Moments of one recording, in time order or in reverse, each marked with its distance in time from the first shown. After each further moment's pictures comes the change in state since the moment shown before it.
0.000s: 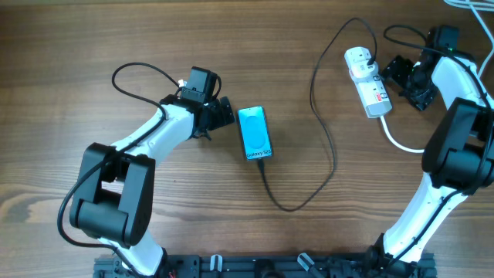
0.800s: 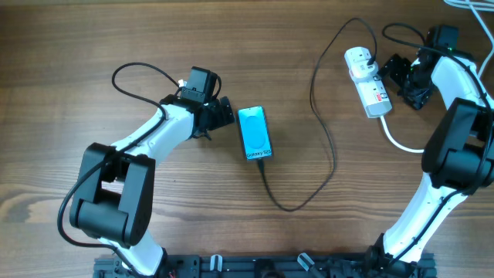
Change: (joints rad) left arm 0.000 0.000 0.000 0.000 0.000 0.000; right arm 0.003 0.000 0.003 -0.012 -0.072 0.000
